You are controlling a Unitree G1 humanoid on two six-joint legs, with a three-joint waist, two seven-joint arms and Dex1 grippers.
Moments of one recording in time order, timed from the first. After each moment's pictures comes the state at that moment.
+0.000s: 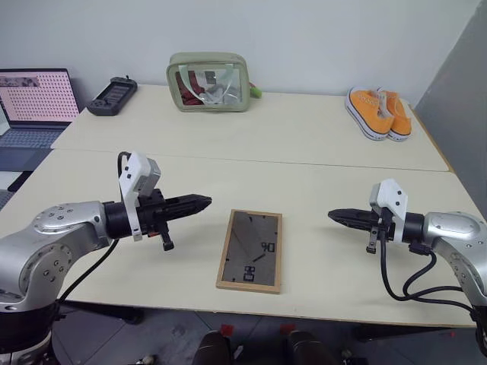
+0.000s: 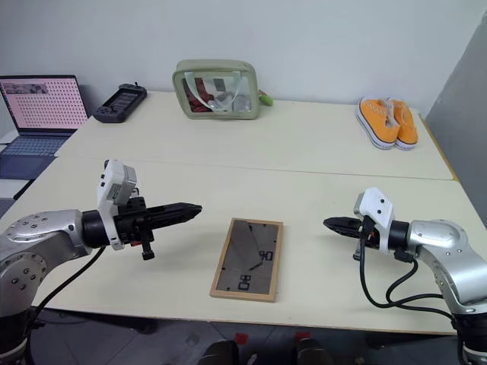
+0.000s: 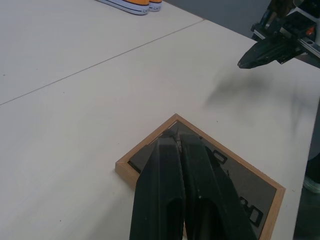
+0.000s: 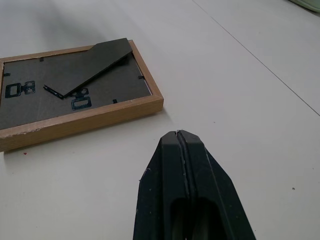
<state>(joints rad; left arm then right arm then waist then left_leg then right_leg) -0.27 0.88 0.27 -0.43 -0.86 0.89 -0.81 -0.25 -0.81 -0.05 -0.30 0.44 0.45 0.96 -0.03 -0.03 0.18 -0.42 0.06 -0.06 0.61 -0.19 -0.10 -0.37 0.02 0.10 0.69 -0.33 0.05</state>
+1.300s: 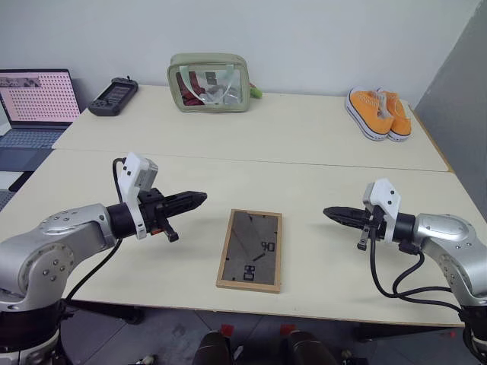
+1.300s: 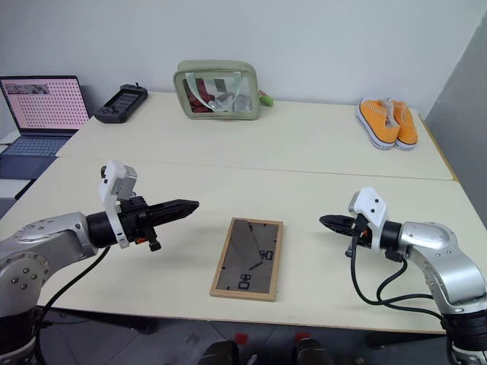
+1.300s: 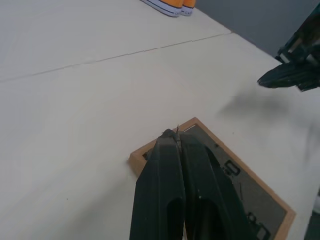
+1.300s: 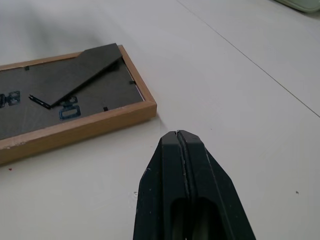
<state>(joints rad) -0.32 0.82 0.32 -0.35 -1.00 1.07 -0.62 -0.25 -0.76 -0.02 -0.27 0.41 0.44 0.91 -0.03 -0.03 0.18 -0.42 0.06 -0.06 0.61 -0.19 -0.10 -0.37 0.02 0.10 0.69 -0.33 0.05</state>
